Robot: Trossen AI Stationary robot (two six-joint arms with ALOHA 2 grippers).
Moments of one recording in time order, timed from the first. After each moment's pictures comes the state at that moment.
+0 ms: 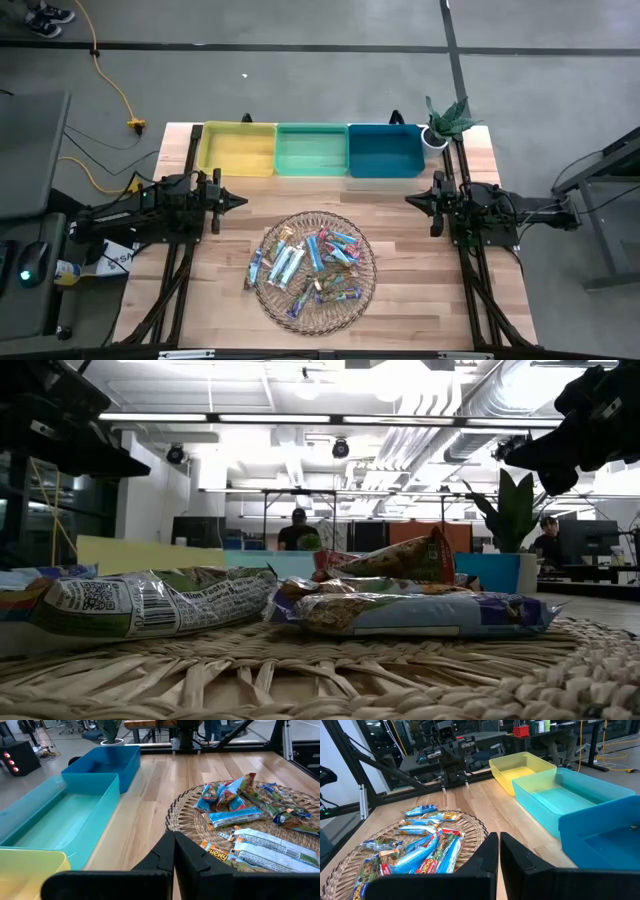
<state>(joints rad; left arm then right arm) 0.20 0.01 0.18 -0.42 0.07 0.10 0.01 0.03 0.14 -0.24 0.17 0.23</state>
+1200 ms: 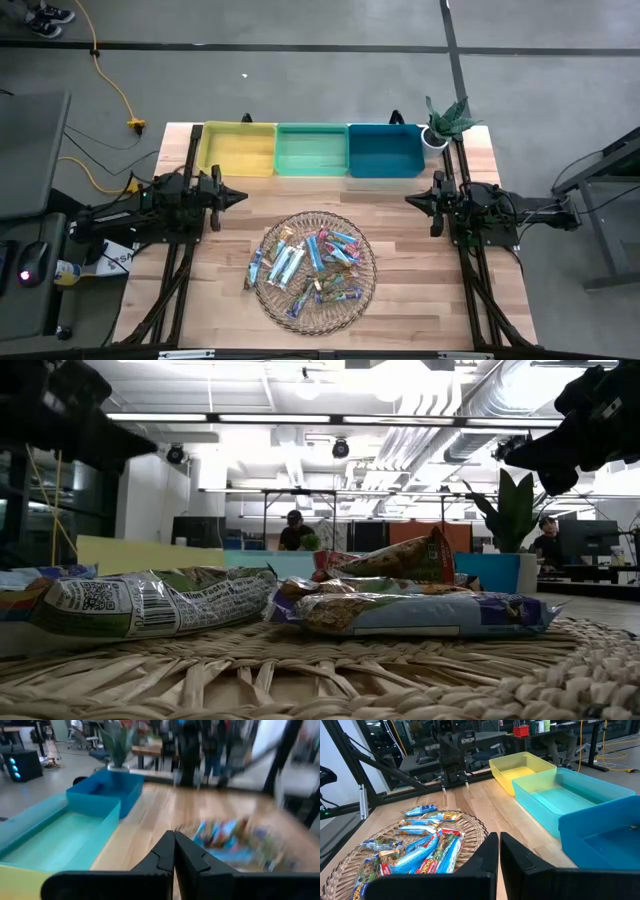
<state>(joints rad) 0.20 0.01 0.18 -0.25 0.06 -0.08 0.01 0.03 0.14 -0.24 0.17 0.23</state>
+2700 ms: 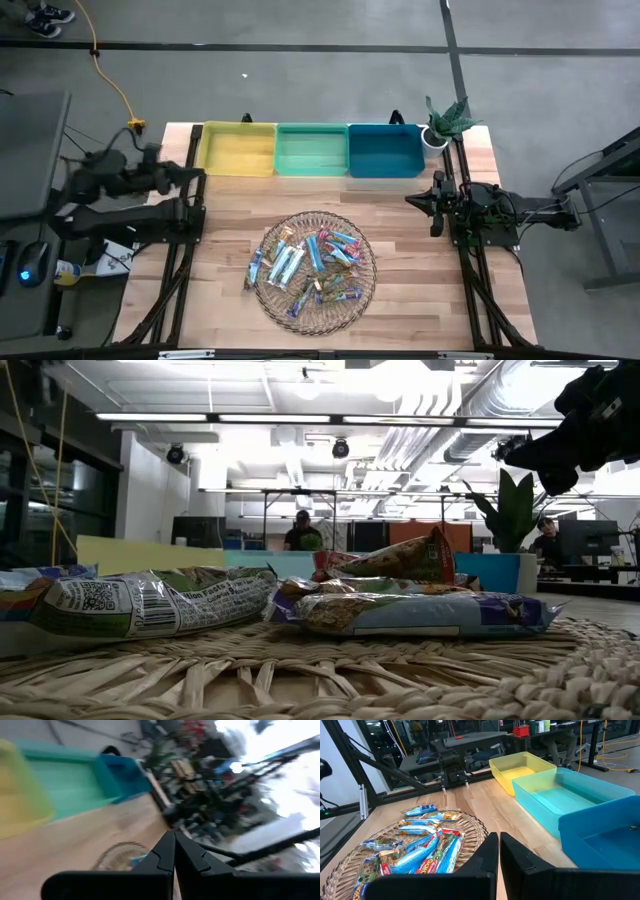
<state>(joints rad) 0.20 0.19 0.89 -0.89 -0.12 -0.93 0.01 0.03 0.14 -0.24 0.17 0.23</state>
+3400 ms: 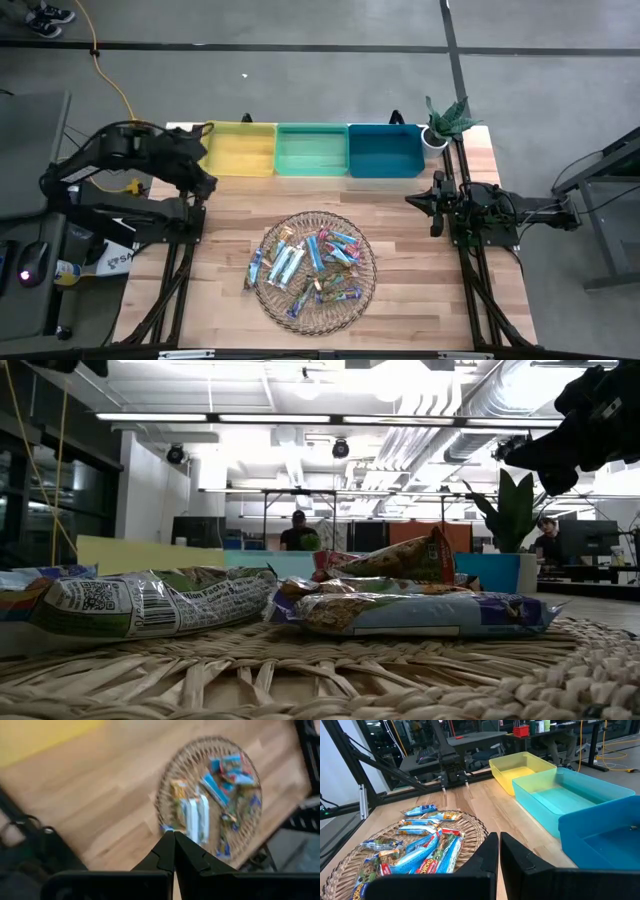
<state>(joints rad) 0.18 0.89 1.36 -1.51 0.07 -0.90 0.01 0.03 0.14 -0.24 0.17 0.23</state>
